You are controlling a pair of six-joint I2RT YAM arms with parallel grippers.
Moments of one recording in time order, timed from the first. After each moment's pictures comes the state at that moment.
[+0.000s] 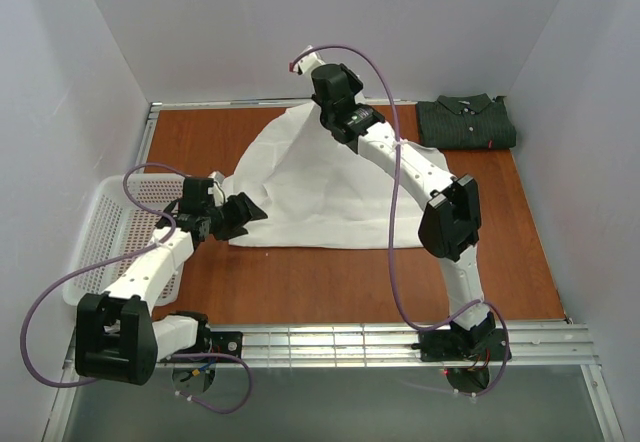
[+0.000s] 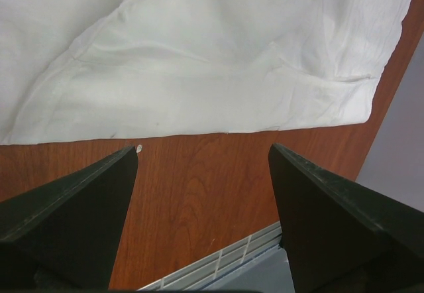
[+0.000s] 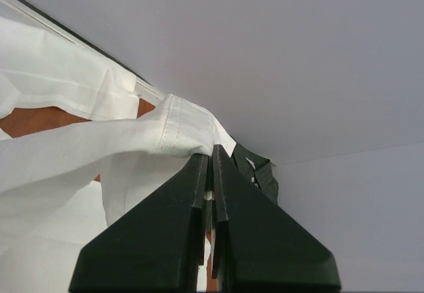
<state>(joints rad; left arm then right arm) -0.14 1.16 0.69 -0.39 0.40 -0.68 0.70 2.13 2.11 -0.26 0.72 -0.63</state>
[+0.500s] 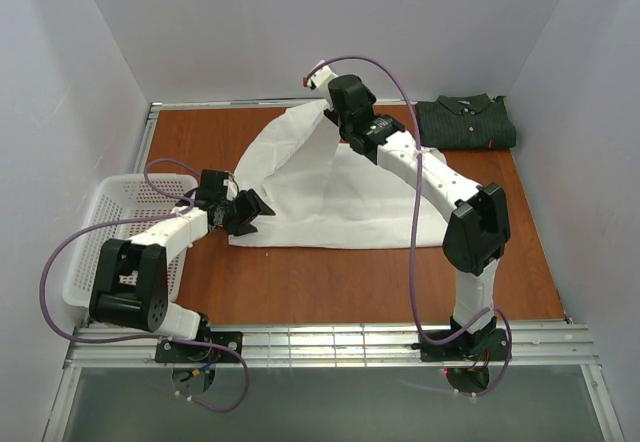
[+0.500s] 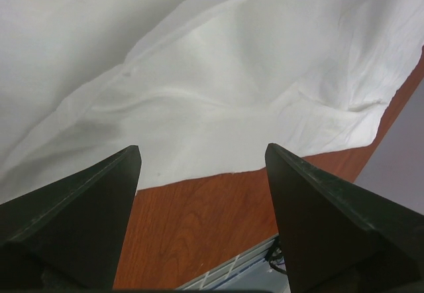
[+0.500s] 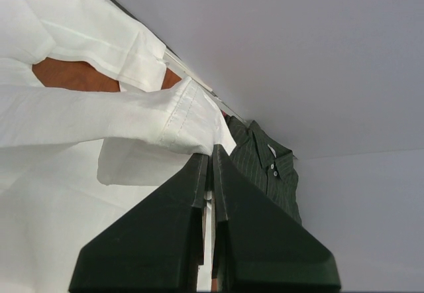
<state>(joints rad) -0.17 1.41 0.74 -0.29 0.40 -0.76 0.68 1.95 1.85 -0.29 0.59 -0.58</state>
